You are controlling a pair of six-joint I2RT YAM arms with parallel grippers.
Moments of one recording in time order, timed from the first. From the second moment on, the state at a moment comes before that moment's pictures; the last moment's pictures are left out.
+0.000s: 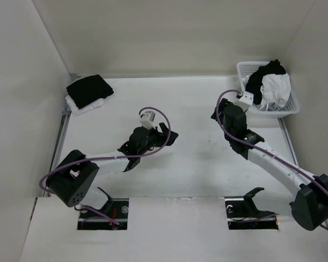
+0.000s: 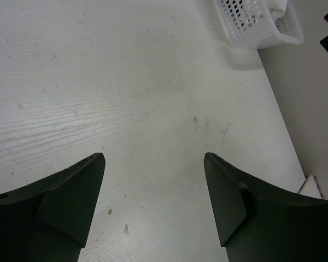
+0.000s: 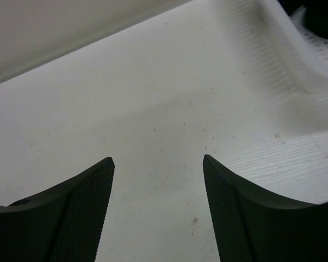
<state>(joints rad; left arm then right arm) -0.68 1.43 0.50 0.68 0.02 -0.72 0.53 1.16 0.79 0.03 0.62 0.51</state>
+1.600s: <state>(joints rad) -0.67 1.50 0.50 0.80 0.07 -0.73 -0.37 2.16 1.70 -0.18 0.40 0.63</state>
